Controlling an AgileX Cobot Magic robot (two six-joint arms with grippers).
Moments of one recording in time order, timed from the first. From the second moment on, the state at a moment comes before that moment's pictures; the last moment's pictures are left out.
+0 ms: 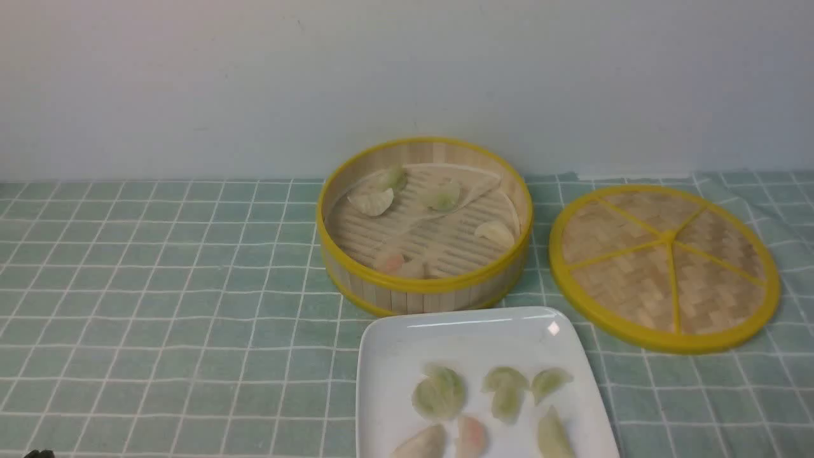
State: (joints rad) right arm 0.01 -0.01 0.02 -0.09 0.39 0.17; left arm -0.04 -0.01 0.03 -0.03 0.37 -0.02
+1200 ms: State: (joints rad) right arm 0.01 -0.01 0.02 -0.09 0.39 0.17; left arm -0.04 -0.01 0.03 -0.31 -0.04 -0.11
